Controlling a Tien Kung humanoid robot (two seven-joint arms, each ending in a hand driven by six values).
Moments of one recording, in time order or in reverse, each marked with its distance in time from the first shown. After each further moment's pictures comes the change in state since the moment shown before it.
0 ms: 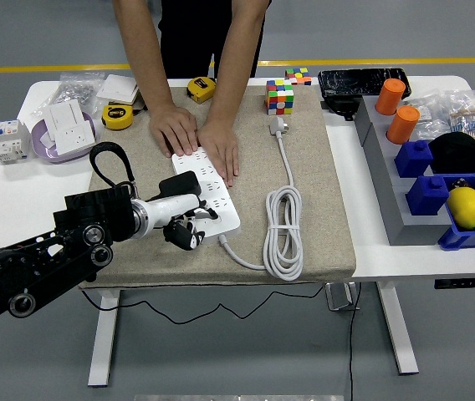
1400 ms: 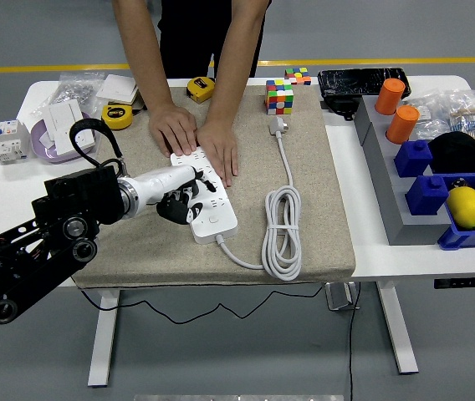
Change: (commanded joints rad) left arm 0.091 0.010 -0.245 -0.204 0.185 0.001 -0.009; right arm -0.012 0.007 0.006 0.000 0.000 -0.001 0.002
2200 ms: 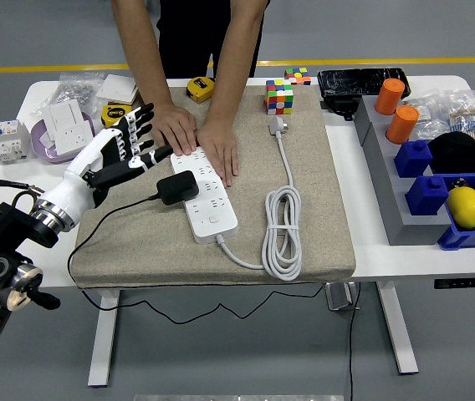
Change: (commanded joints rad) left arm 0.392 -0.028 -0.353 -0.032 -0.442 0.266 -0.402; right arm -0.002 0.009 0.007 0.000 0.012 -0.003 0.006
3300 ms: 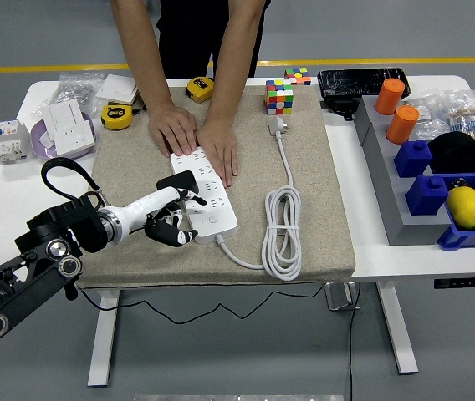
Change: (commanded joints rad) left arm -0.289 0.056 0.405 0.184 0.251 -0.157 0.284; right arm 0.005 -0.011 -0.004 0.000 -0.023 0.003 -0.006
